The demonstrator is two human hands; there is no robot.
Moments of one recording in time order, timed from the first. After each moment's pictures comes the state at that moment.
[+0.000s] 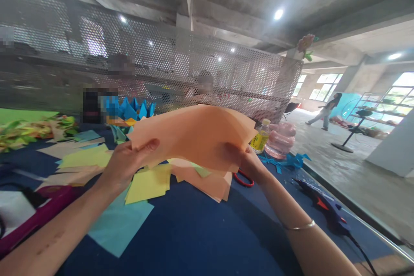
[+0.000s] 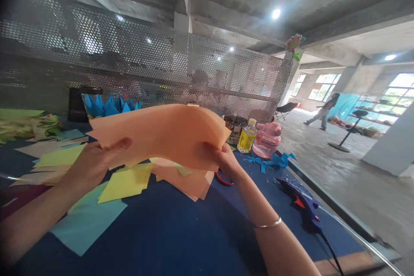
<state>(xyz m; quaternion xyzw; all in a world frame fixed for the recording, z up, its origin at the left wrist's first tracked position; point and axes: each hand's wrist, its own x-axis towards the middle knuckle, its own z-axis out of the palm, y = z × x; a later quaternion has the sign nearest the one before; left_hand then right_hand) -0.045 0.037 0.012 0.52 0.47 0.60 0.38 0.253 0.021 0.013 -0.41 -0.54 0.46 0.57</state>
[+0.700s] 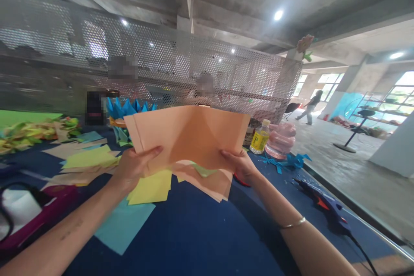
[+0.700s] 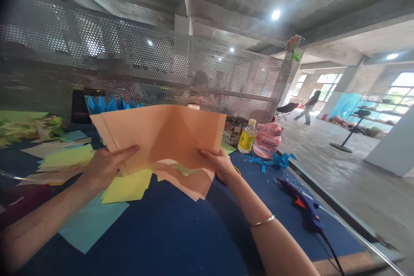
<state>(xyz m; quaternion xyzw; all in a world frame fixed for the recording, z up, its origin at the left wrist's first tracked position) -0.038 0.044 -0.006 0.49 0.46 0.61 0.42 0.246 0.028 -0.009 -0.38 -0.50 0.51 0.58</state>
